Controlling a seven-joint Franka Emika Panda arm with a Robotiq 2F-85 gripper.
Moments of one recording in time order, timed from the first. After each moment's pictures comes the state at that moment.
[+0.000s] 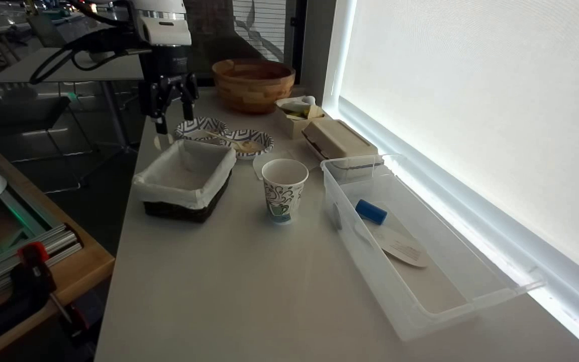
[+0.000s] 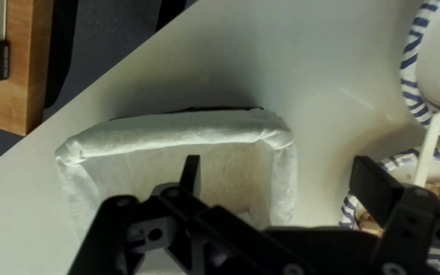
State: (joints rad) arm -0.35 -0.11 -0.16 -2.74 -0.18 2.60 0.87
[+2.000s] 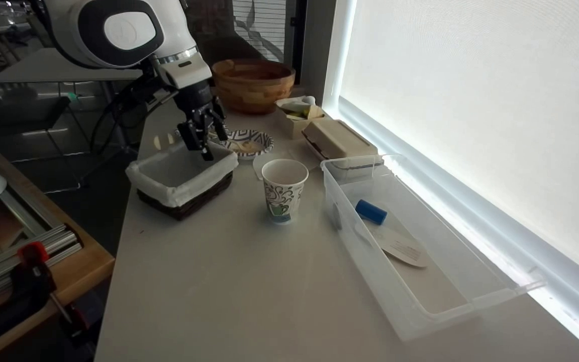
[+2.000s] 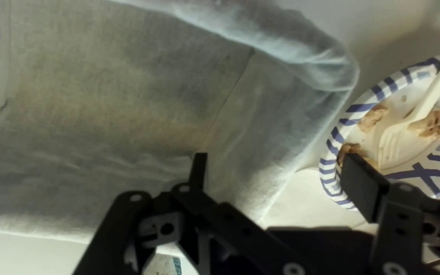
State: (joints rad) arm -0.38 0.20 -0.30 -2.70 -0.62 3.20 1.12
